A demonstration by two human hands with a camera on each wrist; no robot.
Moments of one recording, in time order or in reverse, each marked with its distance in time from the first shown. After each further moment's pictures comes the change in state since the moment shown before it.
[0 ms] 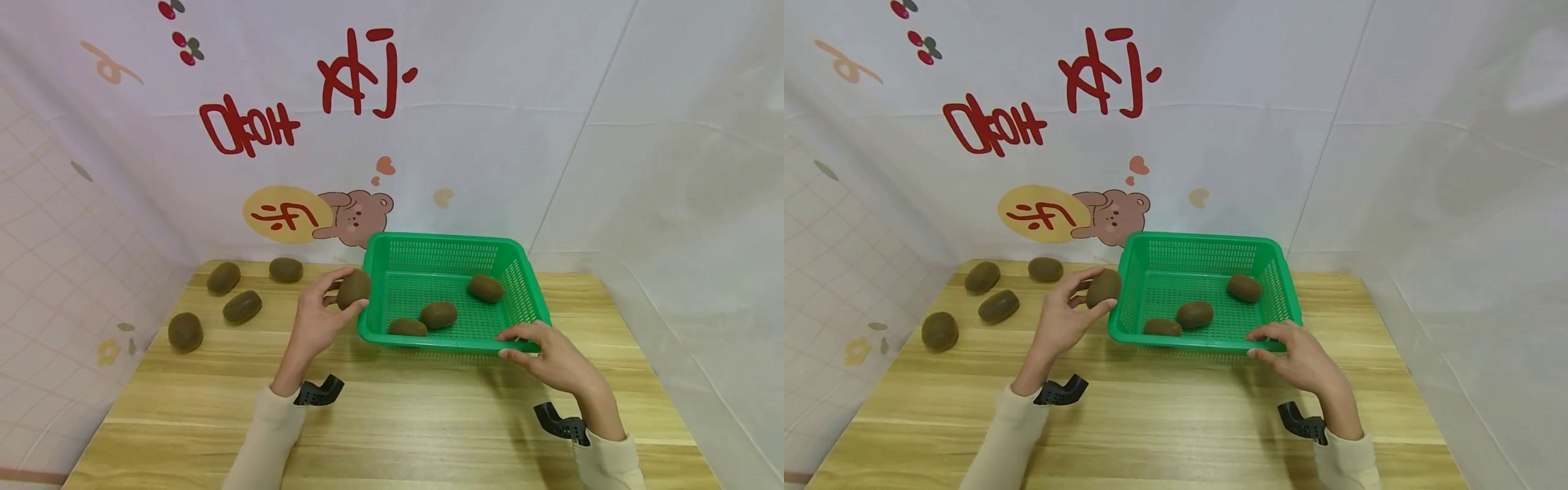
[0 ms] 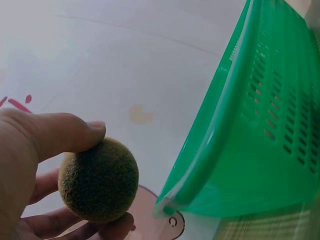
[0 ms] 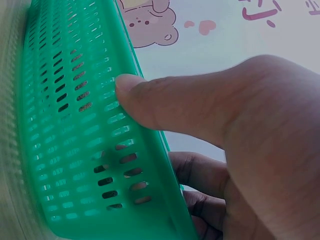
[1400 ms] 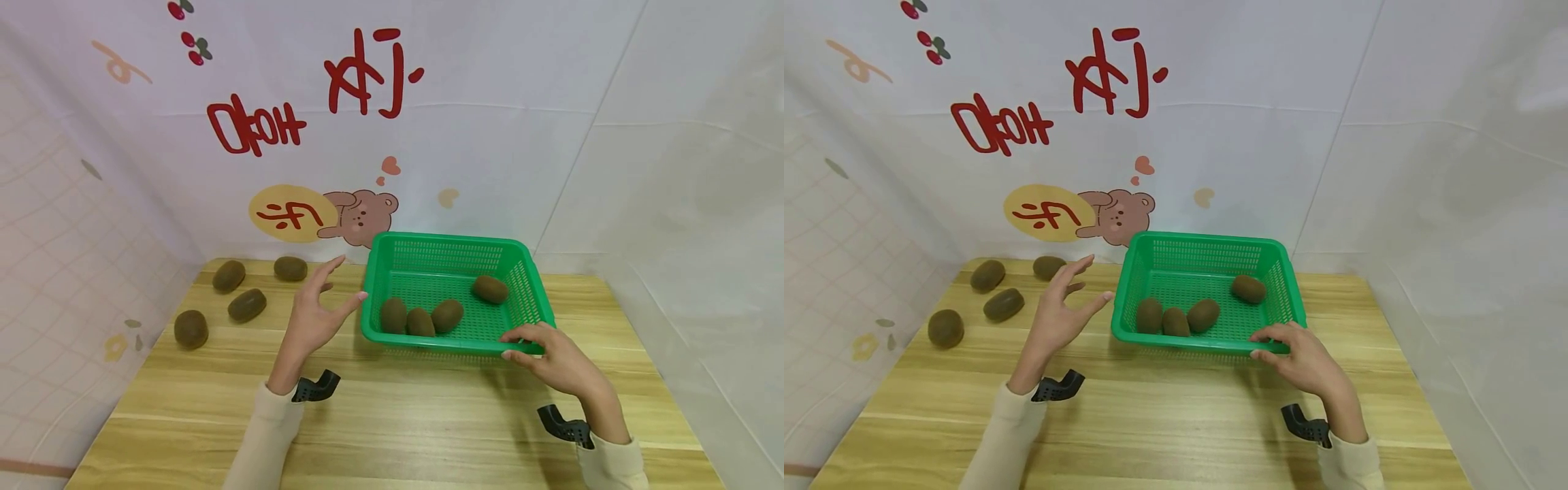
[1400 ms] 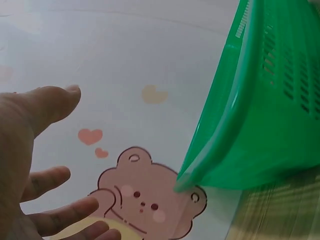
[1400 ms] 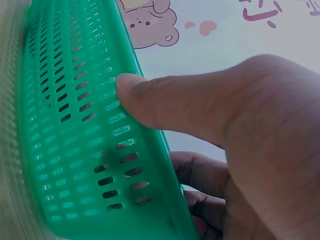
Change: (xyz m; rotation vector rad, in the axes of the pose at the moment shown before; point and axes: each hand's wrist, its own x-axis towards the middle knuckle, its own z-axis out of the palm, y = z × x) left_hand 0.002 0.002 -0.014 0.138 -0.006 0.012; right_hand 0.001 -0.003 0.000 0.010 -0.009 -0.013
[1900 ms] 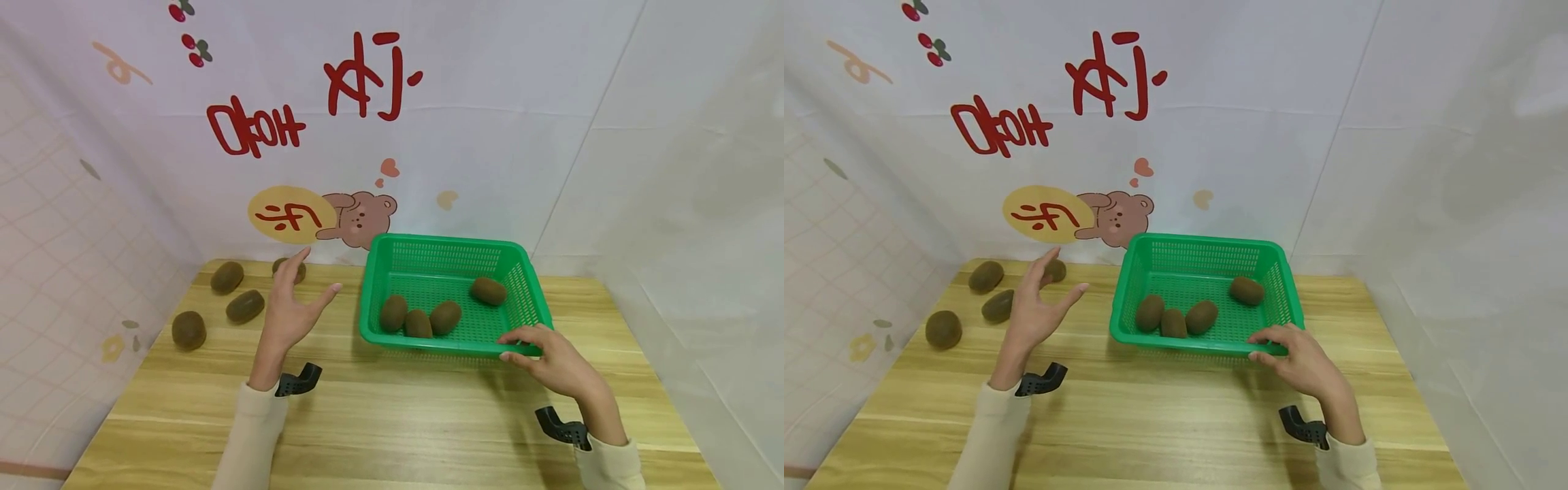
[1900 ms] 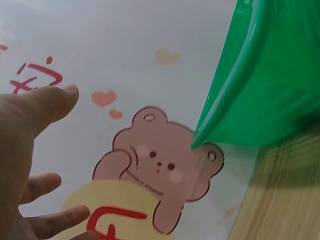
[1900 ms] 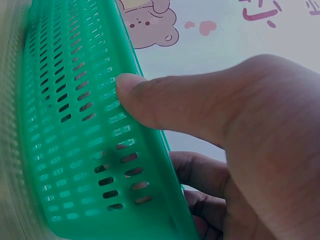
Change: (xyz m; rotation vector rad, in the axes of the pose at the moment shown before) left_hand 0.004 -0.015 -0.029 0.104 0.122 -0.024; right_hand -0.001 0.000 0.000 -0.003 0.003 0.007
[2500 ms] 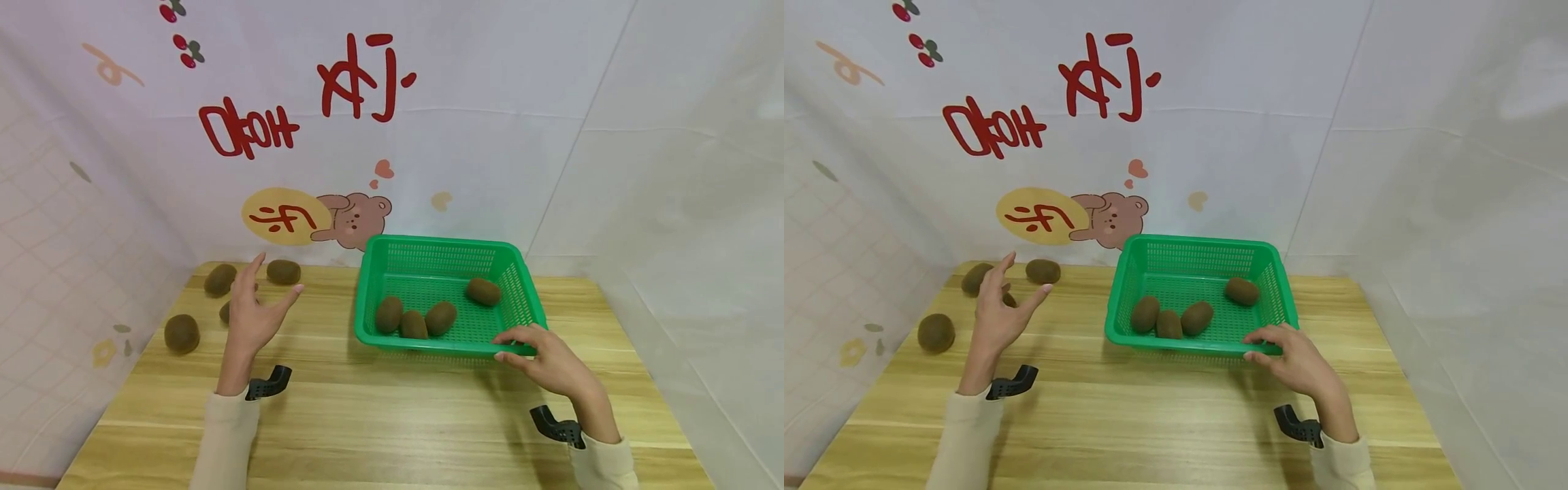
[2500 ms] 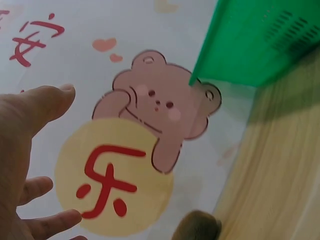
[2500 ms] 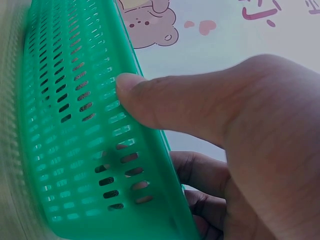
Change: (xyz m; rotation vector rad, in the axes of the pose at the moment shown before) left_hand -0.003 -0.037 -0.031 0.106 0.100 -0.074; right_hand 0.000 0.002 0.001 0.006 0.009 0.000
